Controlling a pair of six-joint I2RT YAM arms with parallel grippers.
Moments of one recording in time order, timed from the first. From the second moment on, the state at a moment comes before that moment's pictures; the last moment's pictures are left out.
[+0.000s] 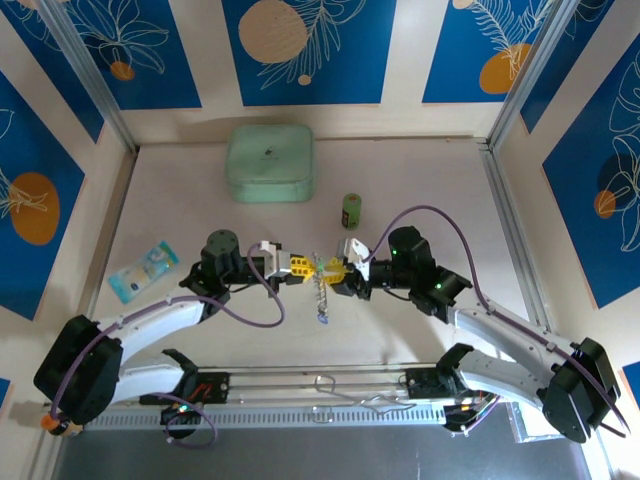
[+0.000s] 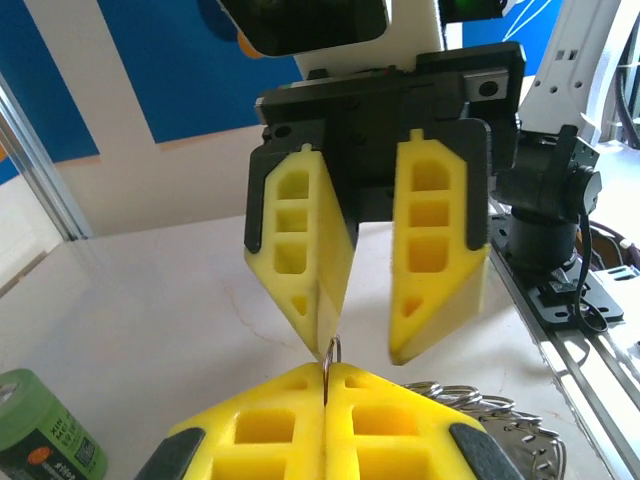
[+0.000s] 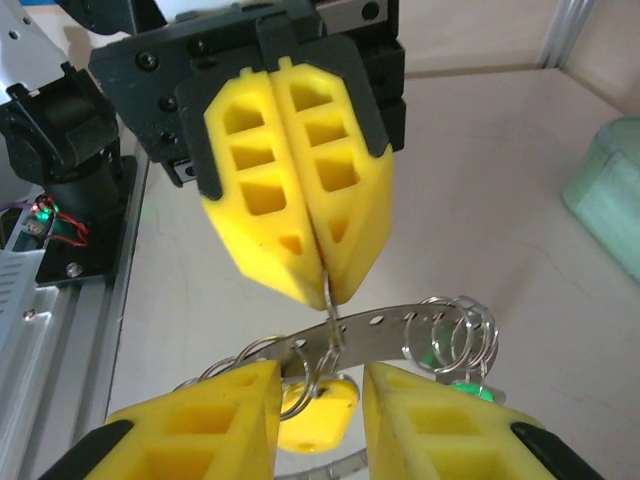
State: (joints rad) left arm -0.61 1.18 0.51 0.56 0.91 0.30; right arm 0.69 0.99 0.62 -0.03 -0.61 -0.28
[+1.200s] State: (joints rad) left arm -0.63 1.15 0.62 0.14 0.82 0.52; right arm 0.78 1.14 0.94 -0.50 -0.47 -0.54
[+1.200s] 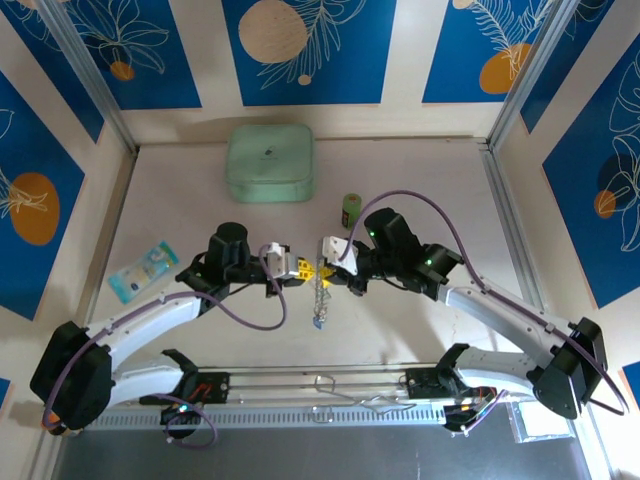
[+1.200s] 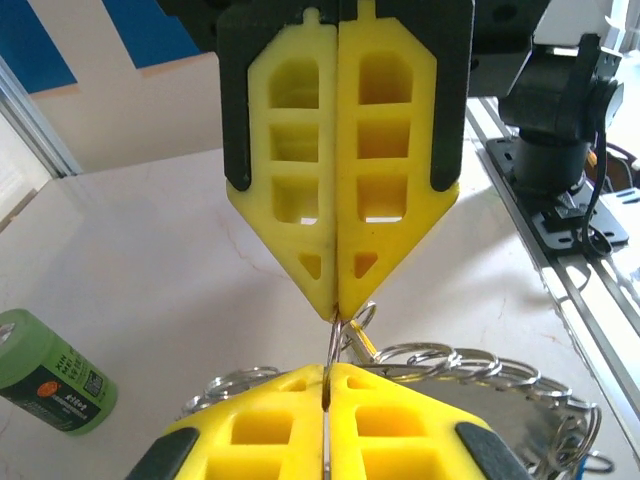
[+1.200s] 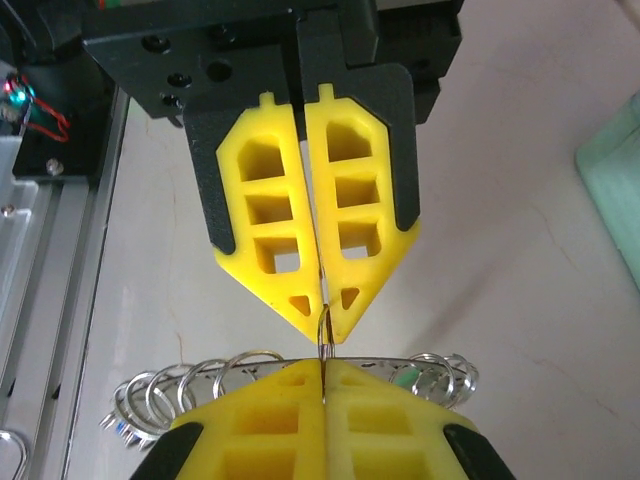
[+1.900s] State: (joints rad) left arm -0.63 1.16 0.61 0.19 0.82 0.42; right arm 0.79 1.17 0.96 -0.51 -0.47 -0.51
